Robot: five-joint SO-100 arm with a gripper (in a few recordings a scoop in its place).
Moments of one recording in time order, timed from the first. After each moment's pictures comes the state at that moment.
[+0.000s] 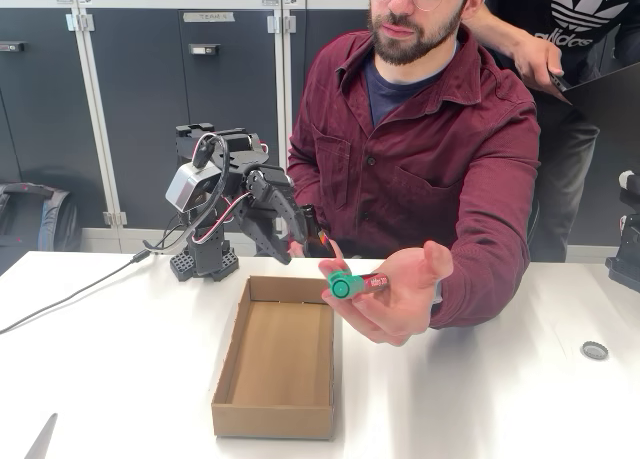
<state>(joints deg) -28.1 95.1 75.6 40.8 -26.0</state>
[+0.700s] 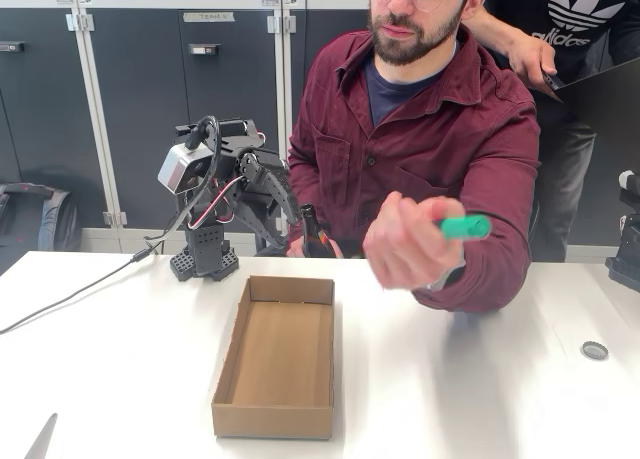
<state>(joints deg) -27.3 94.9 70.7 43.4 -26.0</state>
